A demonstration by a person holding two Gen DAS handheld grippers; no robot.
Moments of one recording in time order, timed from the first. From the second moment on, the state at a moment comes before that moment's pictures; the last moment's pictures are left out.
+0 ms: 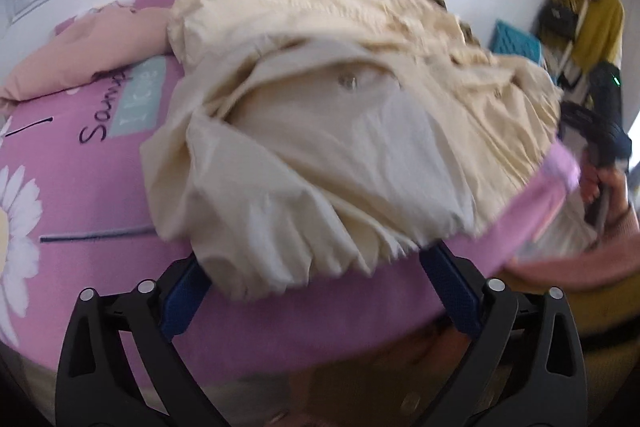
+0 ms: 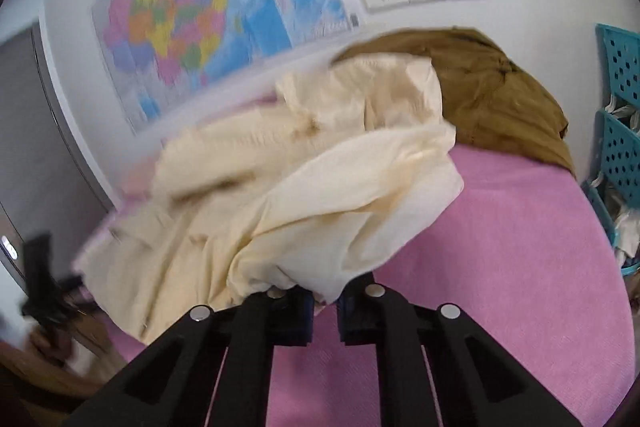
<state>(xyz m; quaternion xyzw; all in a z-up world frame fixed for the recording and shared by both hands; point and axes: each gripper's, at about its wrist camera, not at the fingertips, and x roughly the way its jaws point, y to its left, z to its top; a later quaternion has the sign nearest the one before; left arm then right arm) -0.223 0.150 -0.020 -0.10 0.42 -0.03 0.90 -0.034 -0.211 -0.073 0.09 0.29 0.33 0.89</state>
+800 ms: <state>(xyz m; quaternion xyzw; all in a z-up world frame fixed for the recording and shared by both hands) -0.203 0.199 0.035 -0.21 0.31 0.05 0.92 -0.055 -0.219 -0.051 0.13 0.31 0.38 0.86</state>
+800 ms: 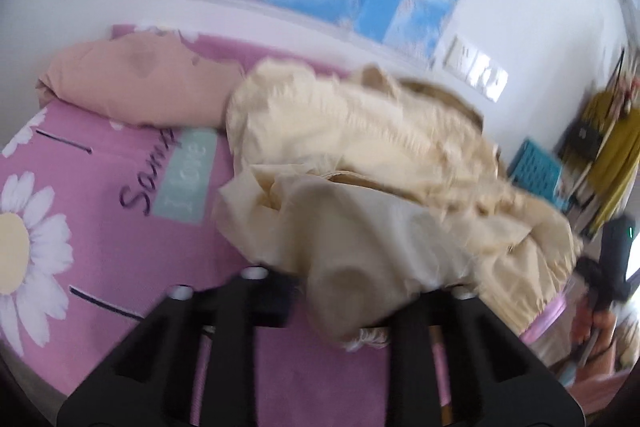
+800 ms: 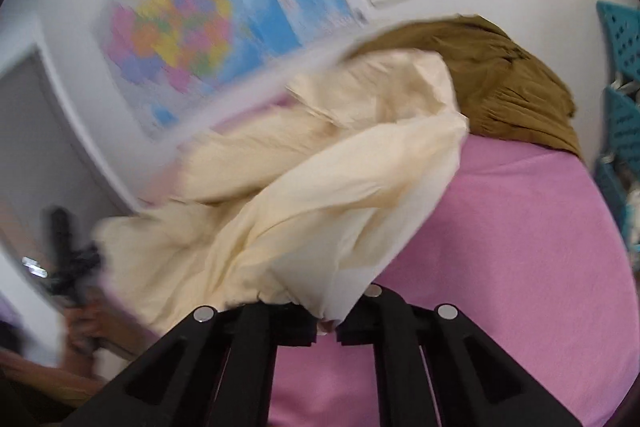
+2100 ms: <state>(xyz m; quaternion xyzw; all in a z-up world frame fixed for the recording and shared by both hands) -0.244 0.187 -0.014 -0.10 0.44 0.05 0.89 -0.011 -0.216 -0.053 0.03 0.42 0.38 0.82</state>
